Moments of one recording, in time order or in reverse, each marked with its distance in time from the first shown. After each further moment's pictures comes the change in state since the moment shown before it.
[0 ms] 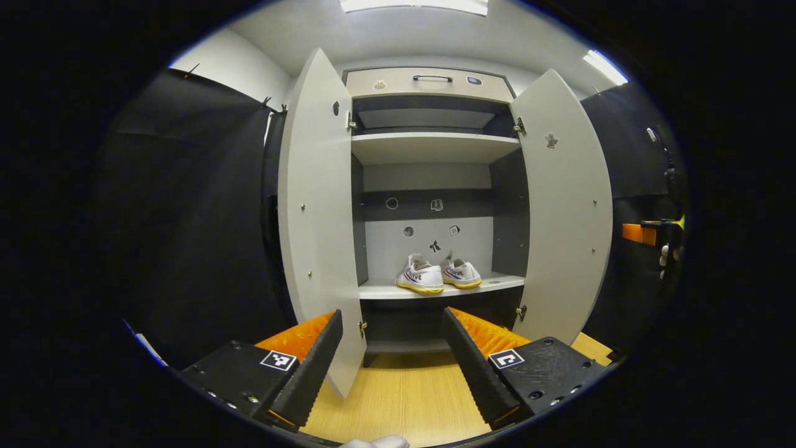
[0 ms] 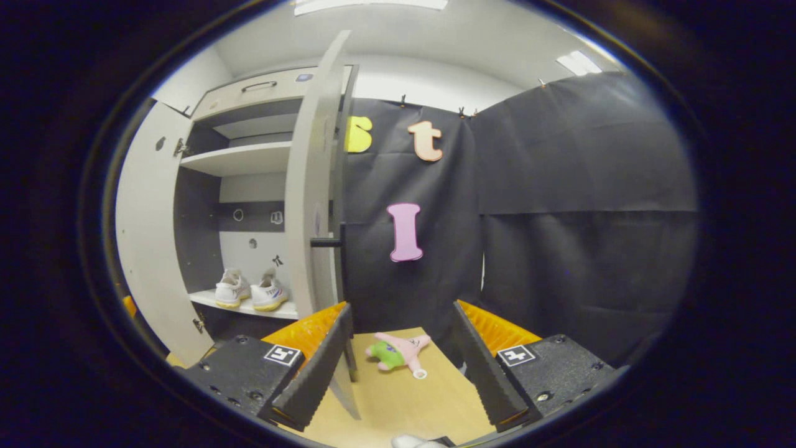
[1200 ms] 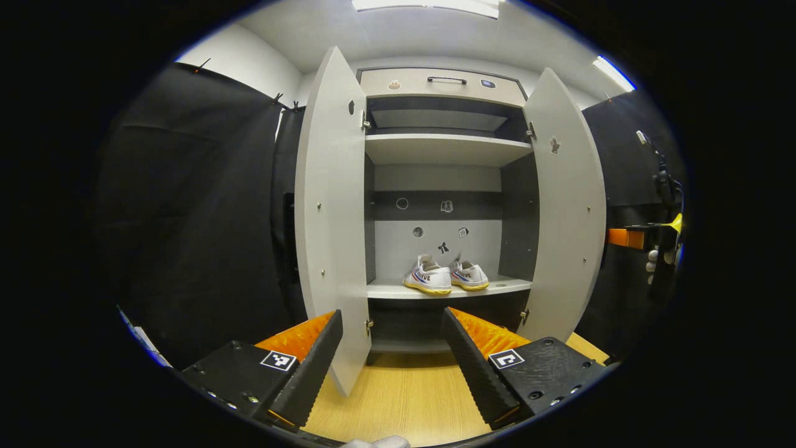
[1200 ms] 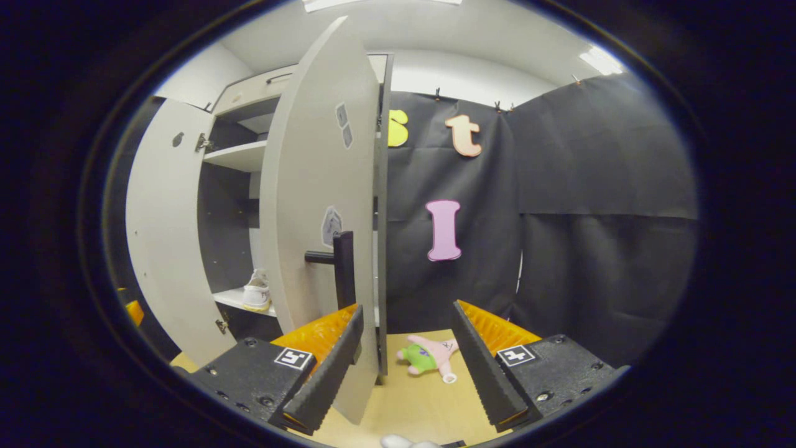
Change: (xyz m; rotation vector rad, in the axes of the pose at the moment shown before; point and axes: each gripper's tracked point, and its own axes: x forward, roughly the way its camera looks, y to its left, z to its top) left arm -0.009 0.011 0.001 -0.022 0.014 0.037; right arm 0.007 0.063 -0.001 -0.045 0.047 0.201
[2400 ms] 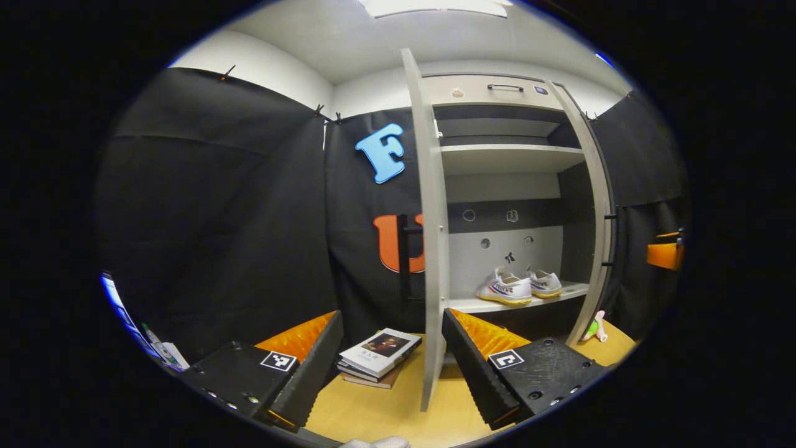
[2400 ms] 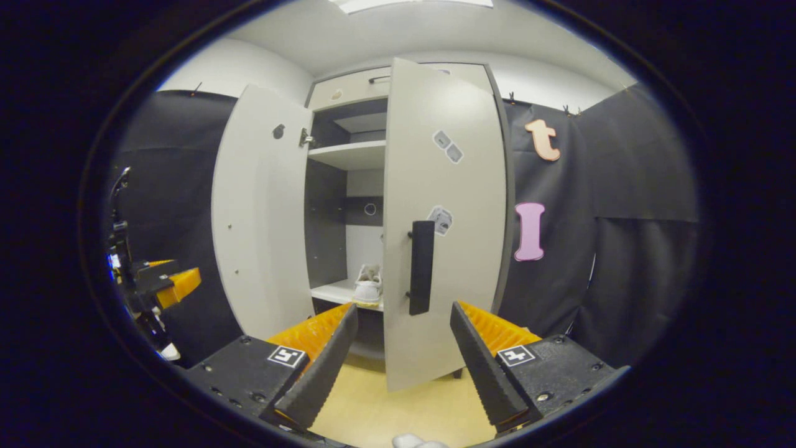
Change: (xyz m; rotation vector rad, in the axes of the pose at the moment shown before) left arm 0.022 0.159 0.034 0.044 -0.055 0.225; right arm -0.073 0.151 -0.029 -0.024 0.026 0.302
